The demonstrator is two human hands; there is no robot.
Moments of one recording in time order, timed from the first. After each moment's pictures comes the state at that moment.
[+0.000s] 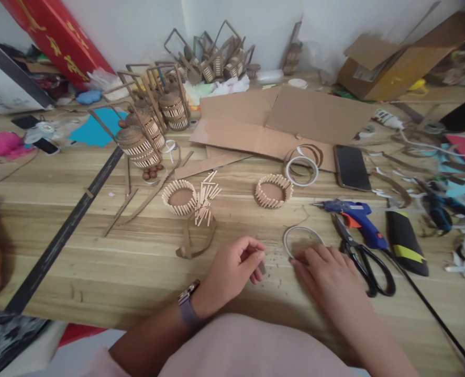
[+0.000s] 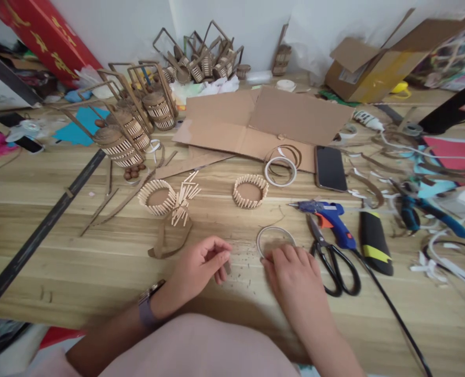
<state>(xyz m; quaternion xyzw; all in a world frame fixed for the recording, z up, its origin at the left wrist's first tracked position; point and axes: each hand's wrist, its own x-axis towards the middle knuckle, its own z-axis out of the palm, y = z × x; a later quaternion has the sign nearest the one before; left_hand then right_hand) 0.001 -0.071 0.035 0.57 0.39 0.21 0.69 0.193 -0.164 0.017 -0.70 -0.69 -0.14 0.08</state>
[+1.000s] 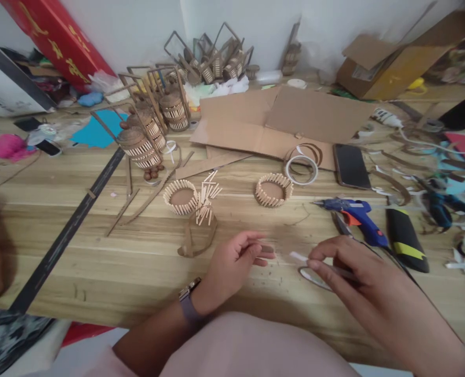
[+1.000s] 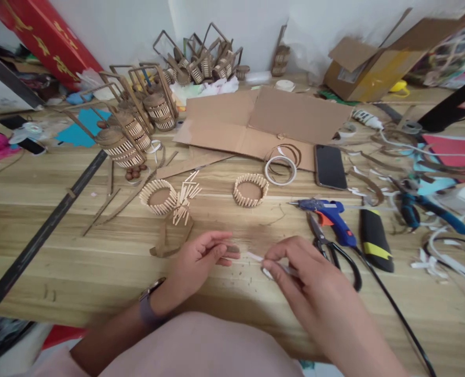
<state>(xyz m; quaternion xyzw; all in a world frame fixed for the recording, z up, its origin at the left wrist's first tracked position) 0.003 -0.071 0.038 0.49 0.36 0.28 0.74 0.192 -0.159 0.098 -0.67 -0.68 0.14 0.27</state>
